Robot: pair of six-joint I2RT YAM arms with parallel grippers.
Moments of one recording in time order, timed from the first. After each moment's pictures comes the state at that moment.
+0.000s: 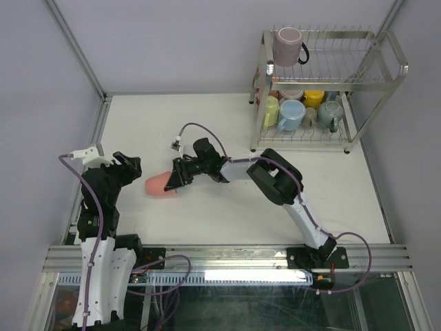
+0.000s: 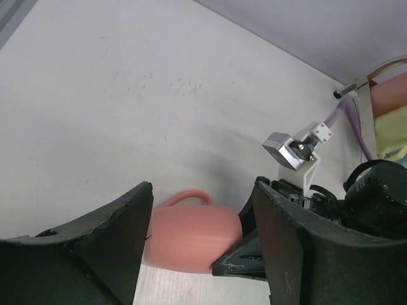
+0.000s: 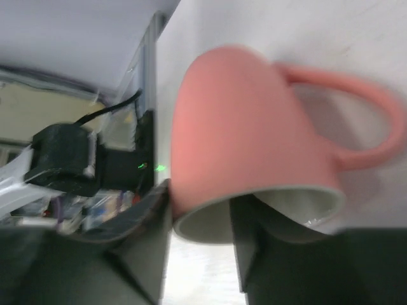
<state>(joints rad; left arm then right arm) 0.10 0.47 0.57 -0.34 0.05 -0.45 0.89 2.31 1.44 0.50 -0.84 0.69</state>
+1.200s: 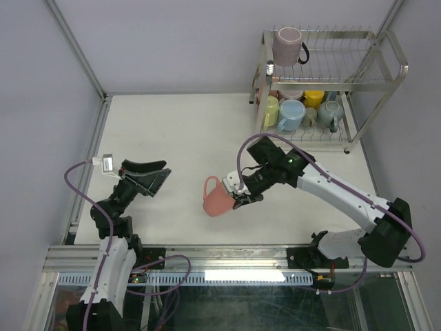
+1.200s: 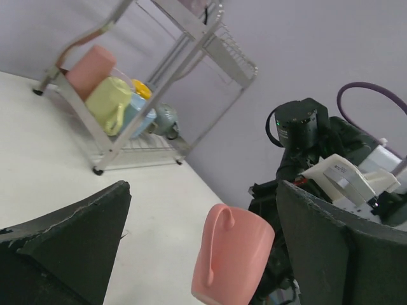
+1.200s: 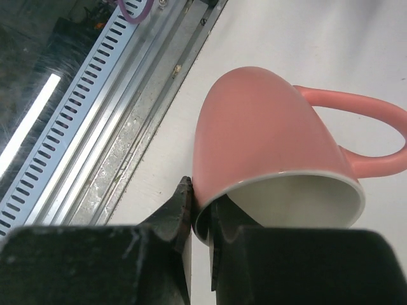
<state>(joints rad) 0.10 0.46 0.13 0.85 0.75 -1.13 0.83 1.34 1.15 -0.90 -0.87 -1.04</state>
